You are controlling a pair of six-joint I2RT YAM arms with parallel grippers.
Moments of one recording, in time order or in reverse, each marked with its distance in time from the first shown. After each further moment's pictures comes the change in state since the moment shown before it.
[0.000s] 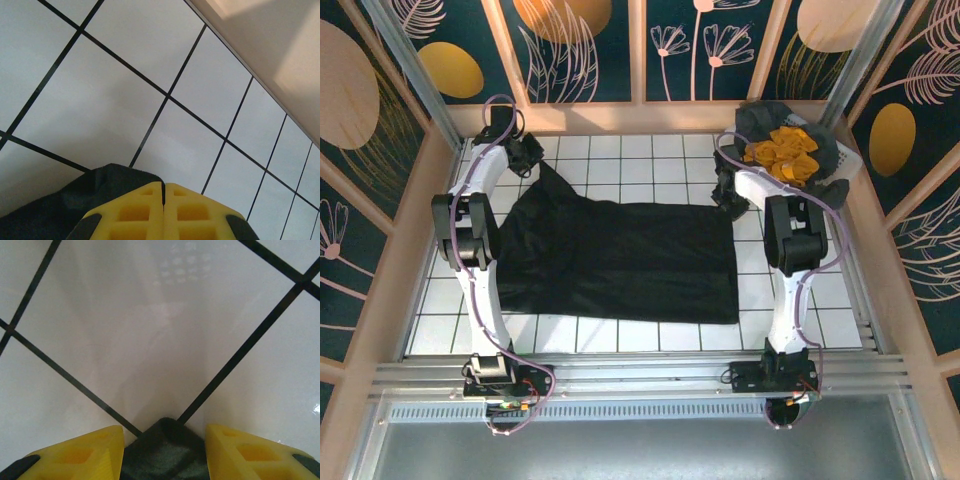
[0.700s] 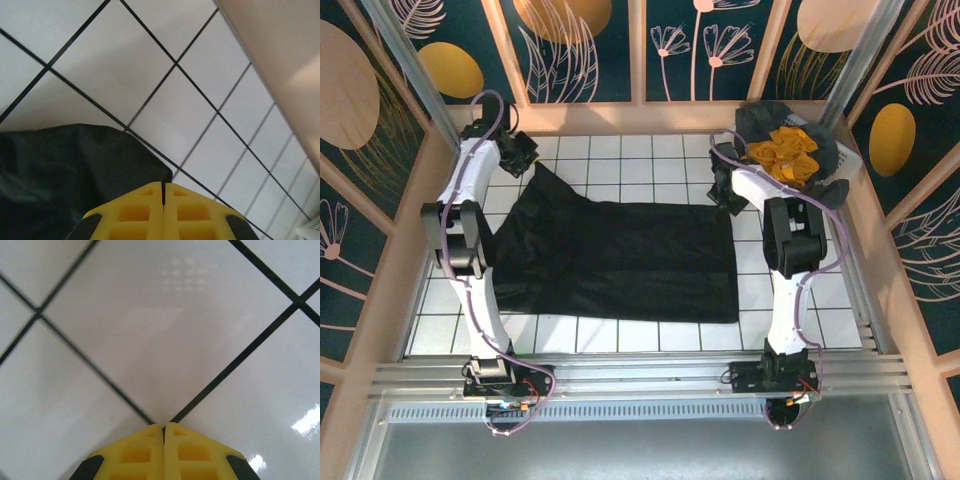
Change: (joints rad) left arm 0.000 -0.138 0.013 -0.221 0.000 -0.142; right arm 0.034 -0.049 0.003 -0.022 0.048 -0.115
